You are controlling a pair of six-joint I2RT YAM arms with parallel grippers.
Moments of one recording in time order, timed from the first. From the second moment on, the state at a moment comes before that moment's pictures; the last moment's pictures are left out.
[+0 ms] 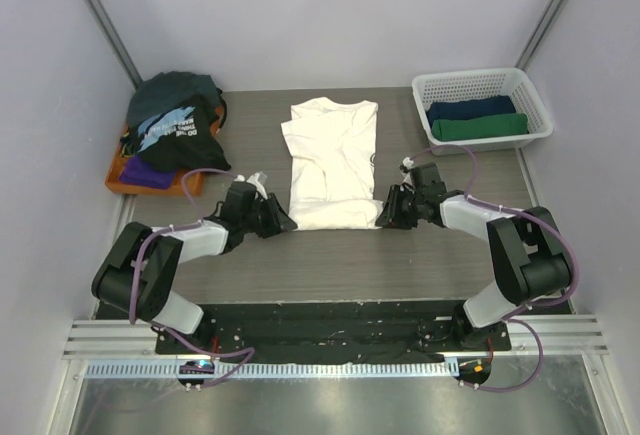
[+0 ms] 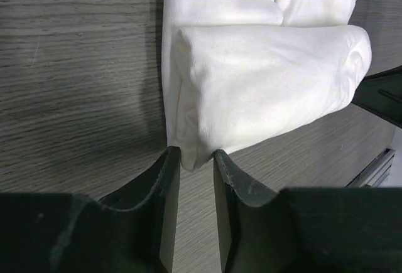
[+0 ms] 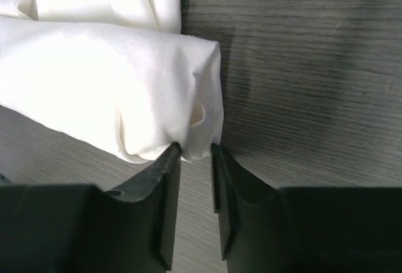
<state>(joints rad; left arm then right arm) -0.40 1.49 0.53 0.24 0.31 -0.73 0.30 1.55 0.72 -0.13 -0.33 0.47</state>
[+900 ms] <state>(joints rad) -0.48 1.23 0.42 0.07 0.31 -0.79 0.41 1.20 0.54 -0.26 -0.33 0.53</state>
